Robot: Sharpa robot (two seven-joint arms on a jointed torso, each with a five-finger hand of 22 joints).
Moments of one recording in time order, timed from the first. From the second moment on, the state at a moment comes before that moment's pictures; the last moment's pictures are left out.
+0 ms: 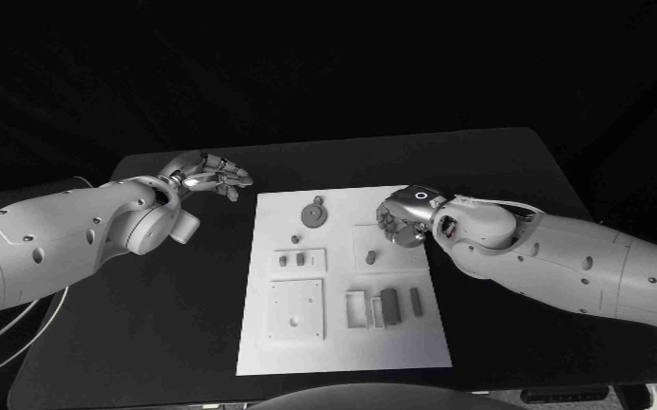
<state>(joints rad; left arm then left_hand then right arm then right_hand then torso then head) 1.24 -0.89 -0.19 1.27 -0.45 -0.24 0.16 1.06 -0.18 0.49 -0.24 0.05 0.87 0.17 0.26 0.54 1.12 0.13 0.07 0.37 0.98 0.06 0.70 0.44 0.04 1.00 -0.04 0.22 1.05 1.10 -0.74 -0.12 1.39 -1.81 -0.23 -0.10 1.19 -0.10 0.61 -0.29 0.10 0.95 0.14 0.38 0.40 1.16 0.08 0.20 0.38 1.12 -0.02 1.43 0.66 0.23 1.04 0.03 0.87 1.31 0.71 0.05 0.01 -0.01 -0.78</state>
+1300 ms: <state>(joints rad) 1.24 -0.89 -0.19 1.26 -0.45 -0.24 0.16 1.07 -0.17 0.49 -0.24 0.05 0.87 0.17 0.26 0.54 1.12 0.13 0.07 0.37 0.99 0.05 0.70 0.45 0.05 1.01 -0.04 0.22 1.05 1.09 -0.74 -0.13 1.40 -1.83 -0.25 -0.12 1.21 -0.08 0.61 -0.29 0.10 1.00 0.11 0.41 0.42 1.21 0.06 0.22 0.39 1.14 -0.04 1.43 0.66 0.23 1.05 0.02 0.87 1.31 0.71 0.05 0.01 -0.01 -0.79</state>
